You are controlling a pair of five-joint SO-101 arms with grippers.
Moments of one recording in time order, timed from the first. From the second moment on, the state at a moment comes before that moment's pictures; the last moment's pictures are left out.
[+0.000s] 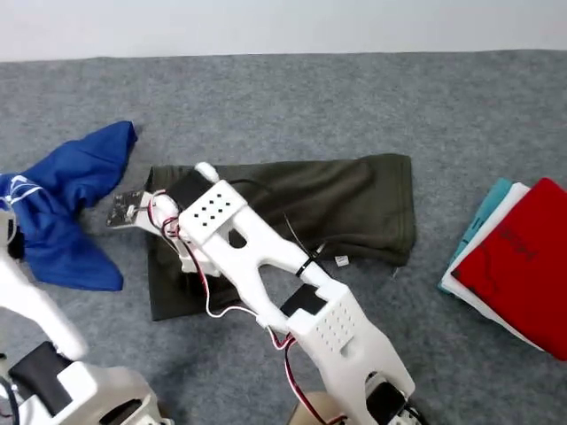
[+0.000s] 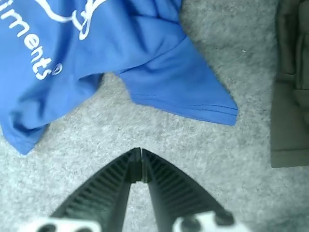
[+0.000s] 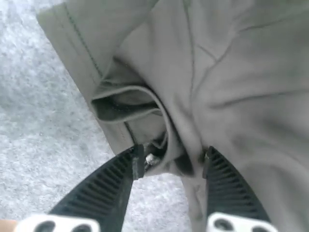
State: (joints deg) left arm -46.9 -2.4 -2.2 96.7 -29.1; right arm -50.0 43.4 -45.2 100.5 34.3
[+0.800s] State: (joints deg) left arm -51.6 -2.5 2.5 96.0 -29.1; right arm -47.6 49.1 -51.8 98.1 37.8
